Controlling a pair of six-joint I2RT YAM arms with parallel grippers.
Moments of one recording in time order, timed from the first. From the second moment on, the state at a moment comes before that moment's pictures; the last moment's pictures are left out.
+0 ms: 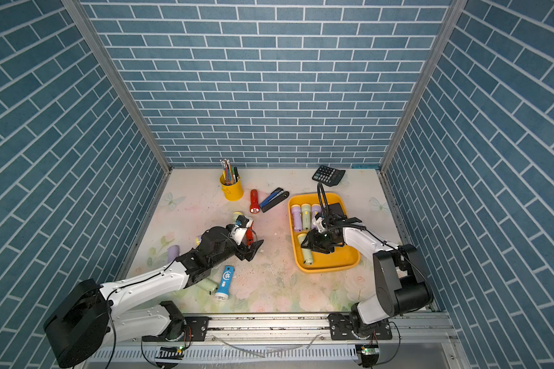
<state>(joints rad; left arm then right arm) -0.74 1.18 0.49 0.25 -0.01 -0.03 0.33 1.51 0.83 -0.58 -0.57 0.37</state>
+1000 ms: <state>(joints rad) -0.74 1.21 0.49 0.25 -0.01 -0.04 0.35 1.55 0.75 -0.42 -0.64 0.50</state>
